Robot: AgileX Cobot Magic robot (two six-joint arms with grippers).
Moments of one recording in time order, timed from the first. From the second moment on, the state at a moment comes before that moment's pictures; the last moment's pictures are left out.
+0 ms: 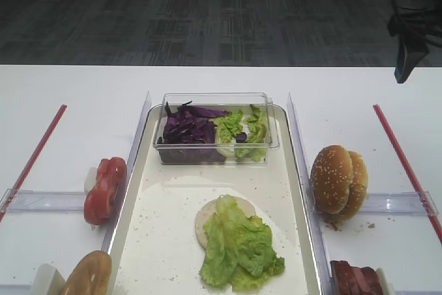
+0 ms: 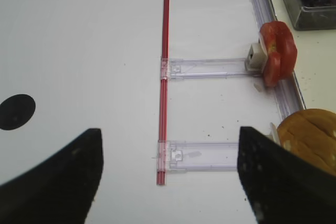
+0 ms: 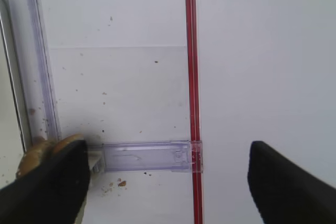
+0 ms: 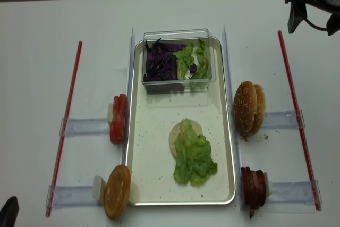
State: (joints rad) left arm 0.02 -0.02 -0.49 0.07 1.19 -0.06; right arm -0.03 1.74 -1.50 0.12 1.23 0.00
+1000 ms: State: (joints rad) left arm 0.02 -0.02 -0.49 0.07 1.19 -0.06; right arm -0.03 1.31 -0.90 0.13 1.17 -0.04
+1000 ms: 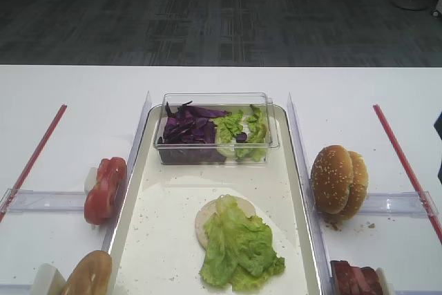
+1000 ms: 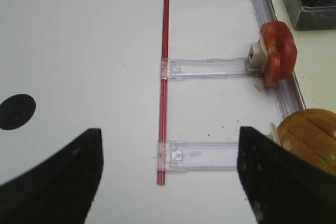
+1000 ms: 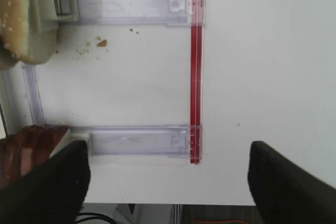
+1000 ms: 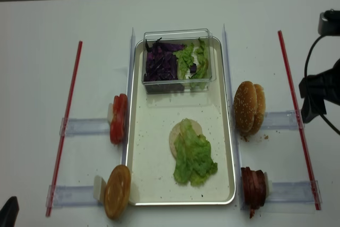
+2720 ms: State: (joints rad) left arm 0.02 -0.02 -0.49 0.07 1.19 -0.06; right arm -0.03 0.07 -0.48 0.07 1.12 -0.02
